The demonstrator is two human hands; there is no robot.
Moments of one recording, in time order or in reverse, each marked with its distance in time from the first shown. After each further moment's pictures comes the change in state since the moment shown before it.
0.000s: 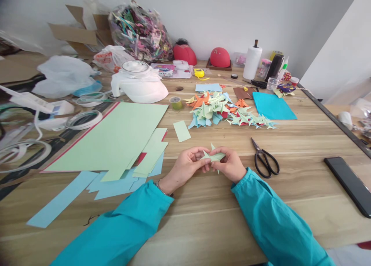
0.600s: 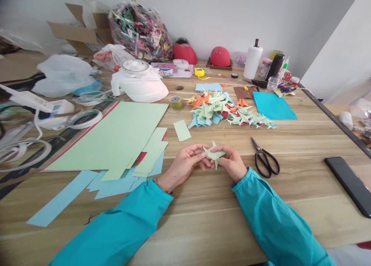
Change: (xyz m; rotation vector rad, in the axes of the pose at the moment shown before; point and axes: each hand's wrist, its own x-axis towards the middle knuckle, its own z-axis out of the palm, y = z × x) left_hand 0.006 -0.004 -0.006 -0.137 -0.024 -0.053; right_hand 0.001 0.005 -0.005 0.152 -0.019 -0.037
